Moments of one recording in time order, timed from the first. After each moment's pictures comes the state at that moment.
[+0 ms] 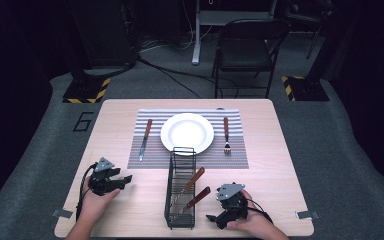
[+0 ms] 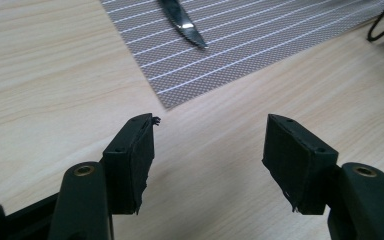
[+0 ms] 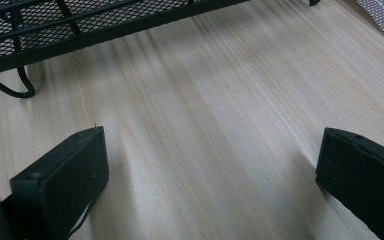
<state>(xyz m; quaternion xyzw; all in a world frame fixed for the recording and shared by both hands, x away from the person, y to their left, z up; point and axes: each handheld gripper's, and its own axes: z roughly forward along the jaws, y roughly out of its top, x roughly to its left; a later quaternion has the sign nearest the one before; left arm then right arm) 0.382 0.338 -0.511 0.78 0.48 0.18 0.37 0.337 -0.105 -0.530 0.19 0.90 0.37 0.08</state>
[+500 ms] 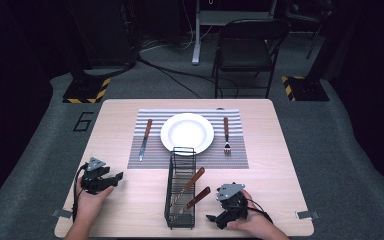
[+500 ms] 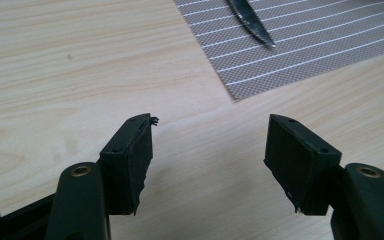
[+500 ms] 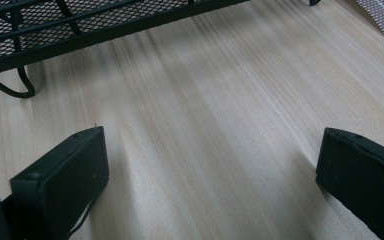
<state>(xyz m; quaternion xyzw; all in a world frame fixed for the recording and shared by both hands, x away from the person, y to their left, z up) 0.384 0.359 -0.515 0.74 0.53 0.21 0.35 0.336 -0.105 -0.530 0.20 0.90 0.37 0.08</state>
